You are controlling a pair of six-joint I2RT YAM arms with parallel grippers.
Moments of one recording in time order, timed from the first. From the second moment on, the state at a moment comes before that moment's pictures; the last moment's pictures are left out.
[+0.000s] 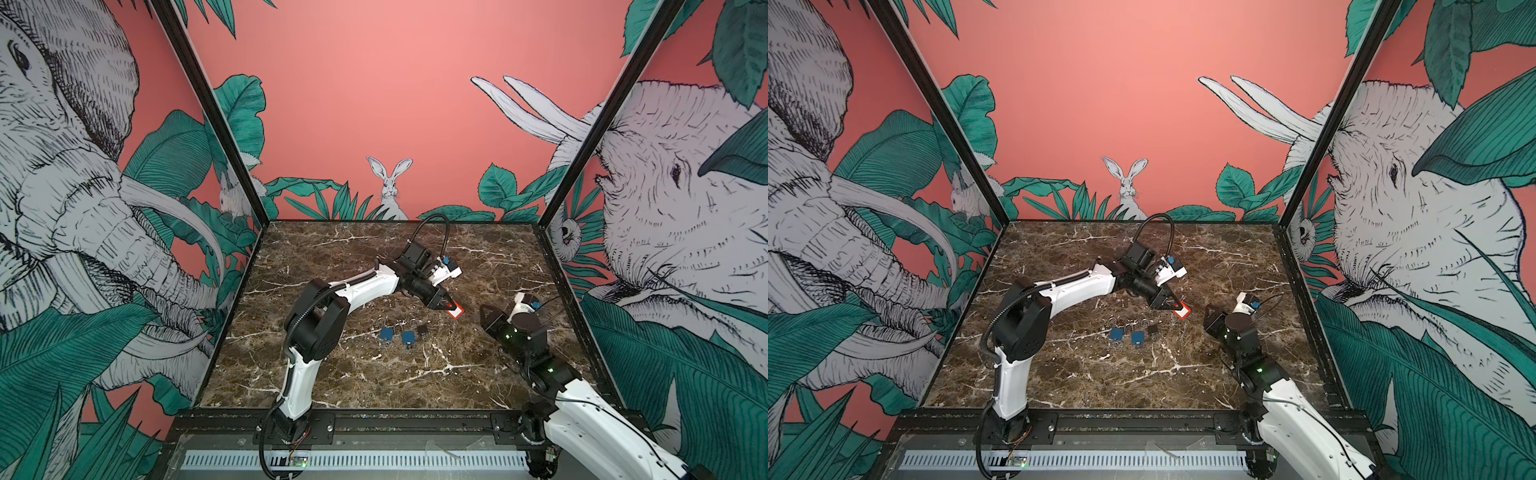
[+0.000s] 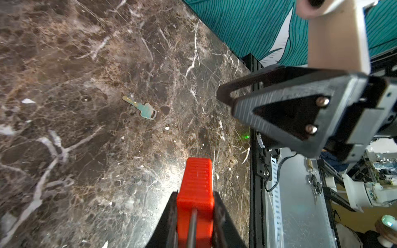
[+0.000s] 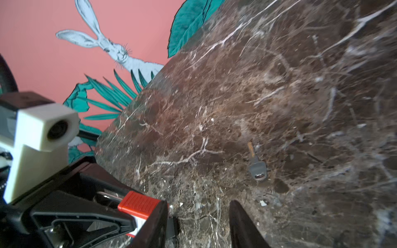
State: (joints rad) left arm -0.78 2.06 1.62 -0.55 0.87 0.11; right arm 0.45 0.70 0.32 -0.09 0.09 0.84
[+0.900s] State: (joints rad) left arm -0.82 2.63 2.45 -1.16 0.75 0.47; right arm 0.34 0.64 0.30 -0.12 -0.07 0.83
